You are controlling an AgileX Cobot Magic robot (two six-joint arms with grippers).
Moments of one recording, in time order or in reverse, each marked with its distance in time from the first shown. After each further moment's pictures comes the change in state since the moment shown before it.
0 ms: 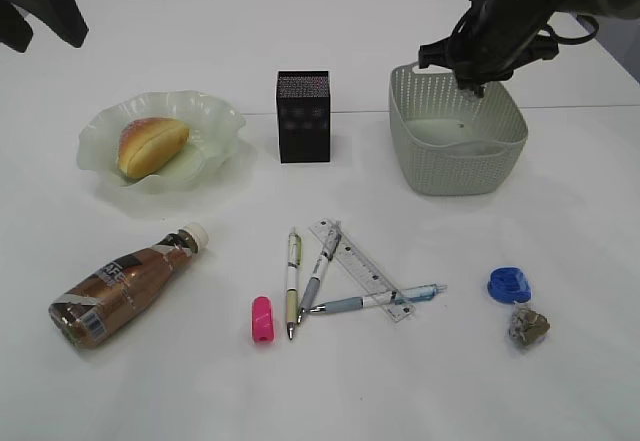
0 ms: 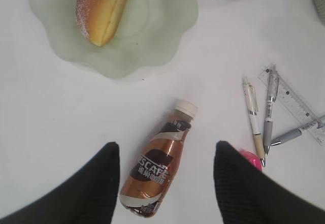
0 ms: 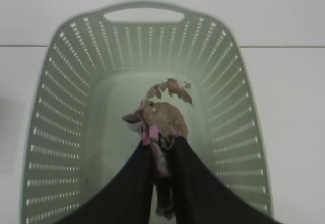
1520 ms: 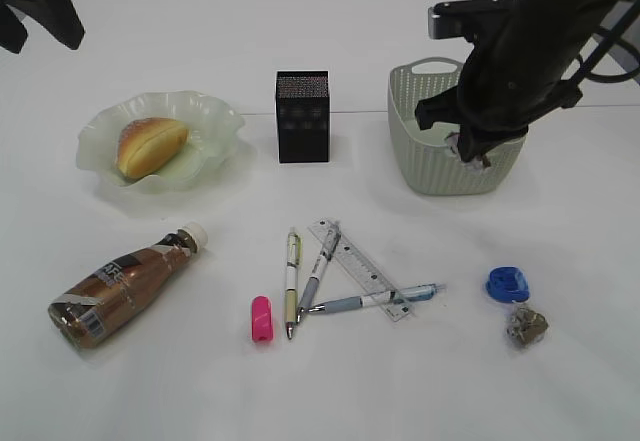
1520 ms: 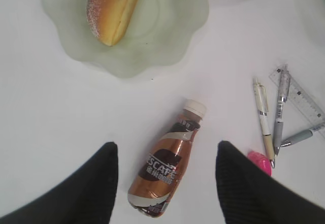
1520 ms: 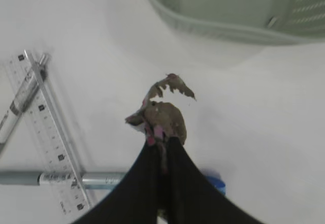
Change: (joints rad) left arm 0.000 0.004 0.000 0.032 0.000 -0.005; right arm 0.097 -0.312 0.379 0.311 0.233 -0.295
